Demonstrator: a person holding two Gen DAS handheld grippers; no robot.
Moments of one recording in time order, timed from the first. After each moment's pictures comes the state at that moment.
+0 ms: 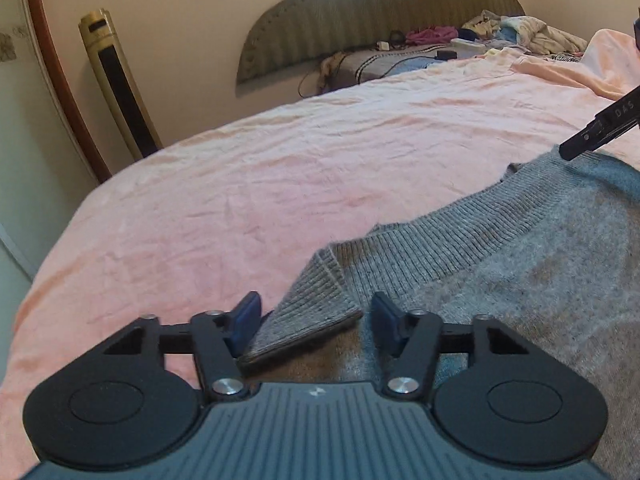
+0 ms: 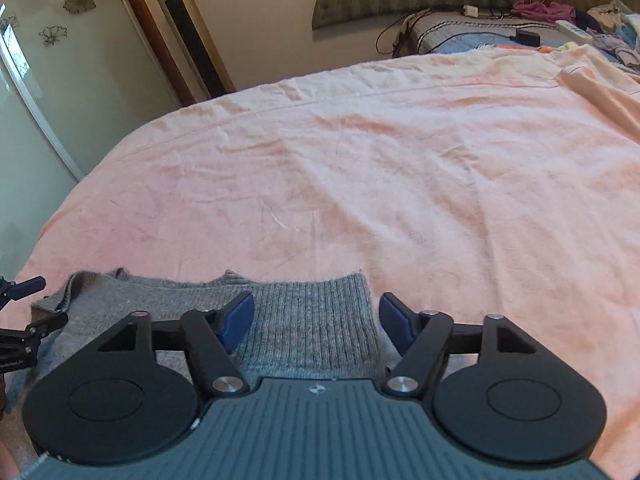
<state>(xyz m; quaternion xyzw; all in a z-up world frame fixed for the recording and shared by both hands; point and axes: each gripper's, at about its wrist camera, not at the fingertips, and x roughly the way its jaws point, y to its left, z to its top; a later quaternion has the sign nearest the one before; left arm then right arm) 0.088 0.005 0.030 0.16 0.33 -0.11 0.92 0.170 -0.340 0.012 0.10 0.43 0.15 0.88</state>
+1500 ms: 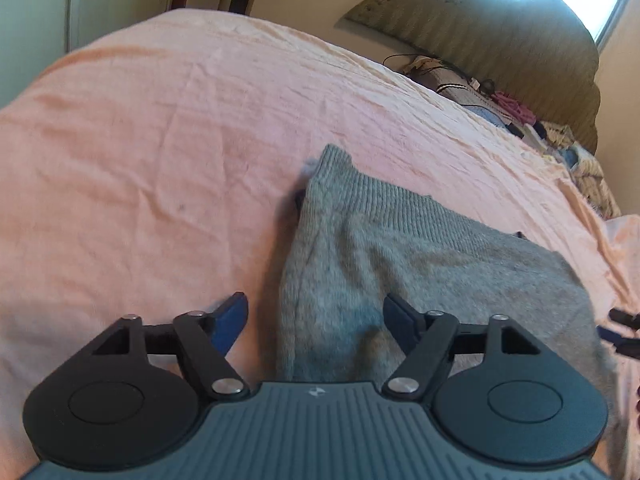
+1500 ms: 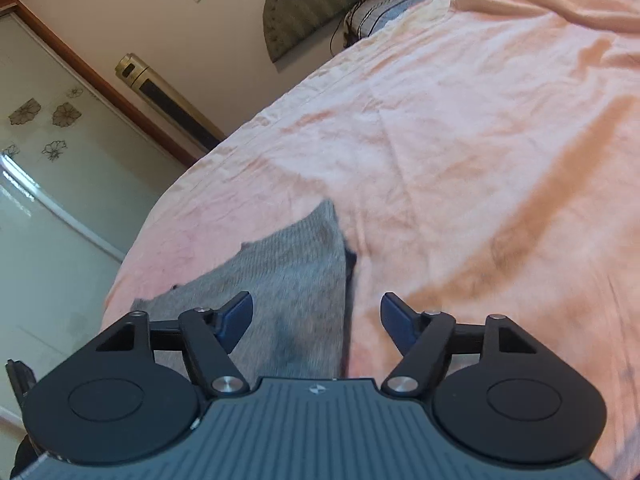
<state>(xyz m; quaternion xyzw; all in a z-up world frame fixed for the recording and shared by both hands) 0.027 0.111 0.032 -0.17 0.42 -0.05 0.89 0.039 -0.418 0.009 0.29 0.41 0.15 0.85</state>
